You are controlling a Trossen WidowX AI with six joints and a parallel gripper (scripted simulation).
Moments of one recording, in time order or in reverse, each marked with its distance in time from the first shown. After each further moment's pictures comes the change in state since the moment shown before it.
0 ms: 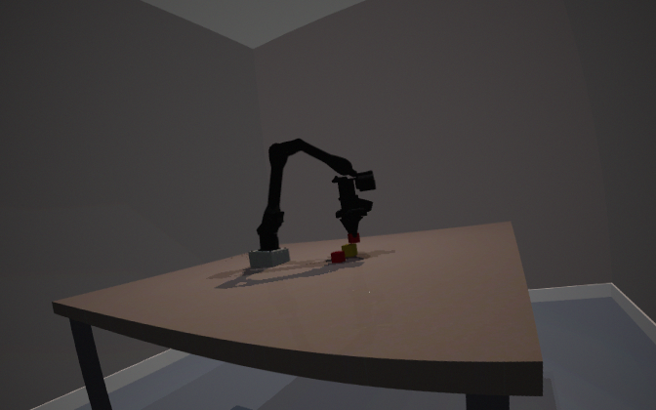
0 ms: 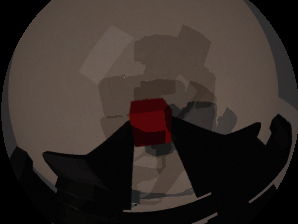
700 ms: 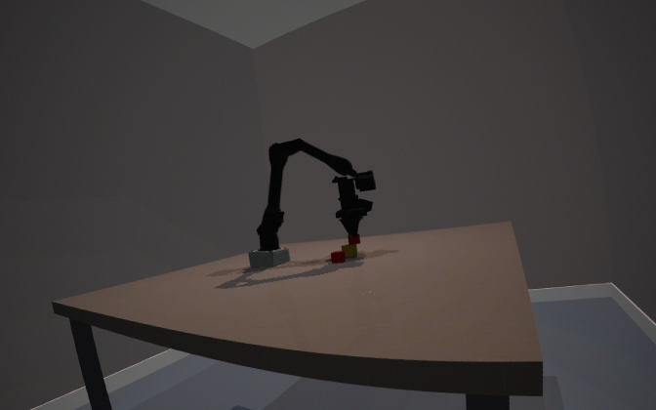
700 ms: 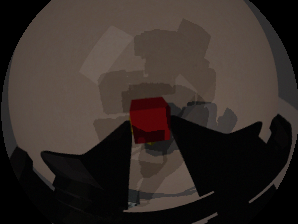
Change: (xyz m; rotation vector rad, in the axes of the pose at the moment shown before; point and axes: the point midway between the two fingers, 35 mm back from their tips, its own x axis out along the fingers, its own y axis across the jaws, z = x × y) arm 0.000 0.000 0.000 0.000 0.001 0.000
